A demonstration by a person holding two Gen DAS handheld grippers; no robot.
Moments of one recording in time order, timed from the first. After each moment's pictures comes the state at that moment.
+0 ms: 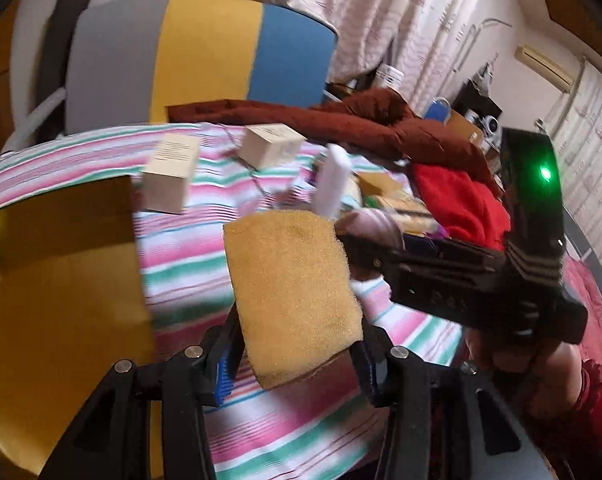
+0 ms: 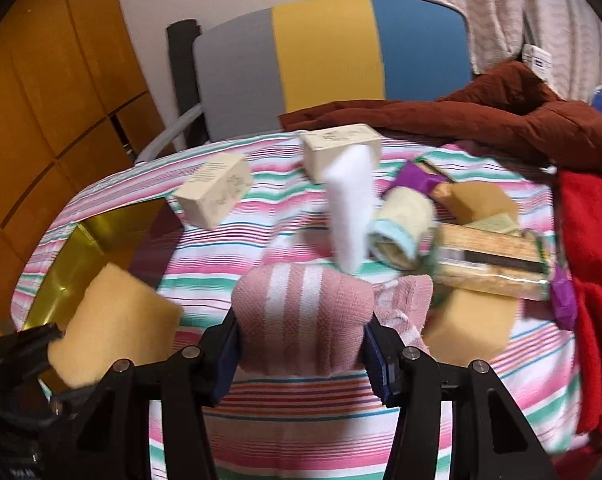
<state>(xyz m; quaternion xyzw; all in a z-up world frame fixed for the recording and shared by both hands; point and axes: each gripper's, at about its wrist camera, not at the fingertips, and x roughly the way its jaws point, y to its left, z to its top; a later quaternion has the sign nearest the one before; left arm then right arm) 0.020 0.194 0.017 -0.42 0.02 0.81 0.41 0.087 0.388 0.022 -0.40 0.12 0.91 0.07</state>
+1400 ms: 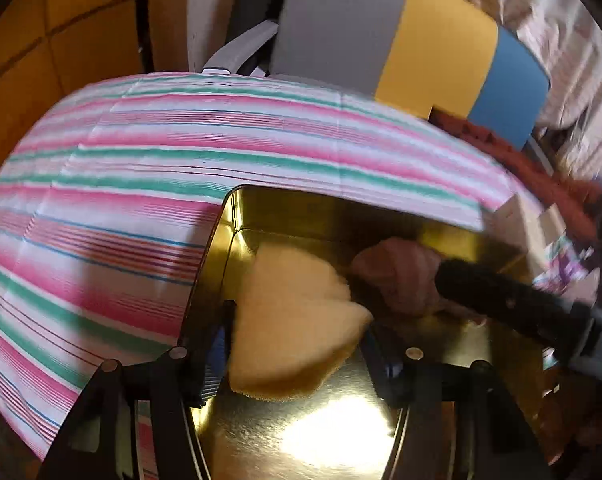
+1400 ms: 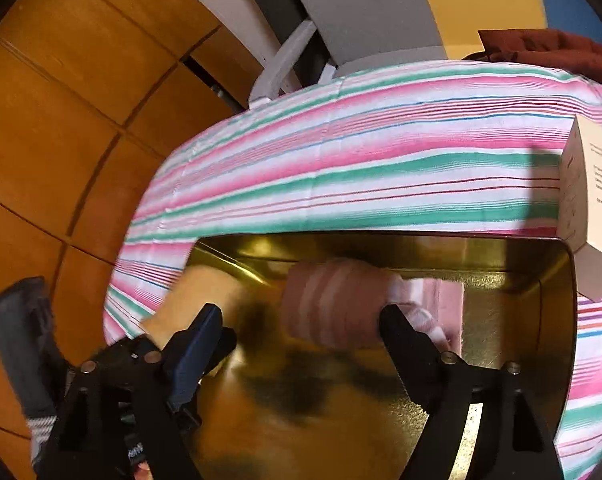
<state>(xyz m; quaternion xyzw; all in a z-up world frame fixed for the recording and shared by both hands) -0.173 -0.002 -0.028 -0.52 -0.04 0.84 0.14 -0.148 0.175 -0.016 -0.49 0.25 0.83 -0.12</state>
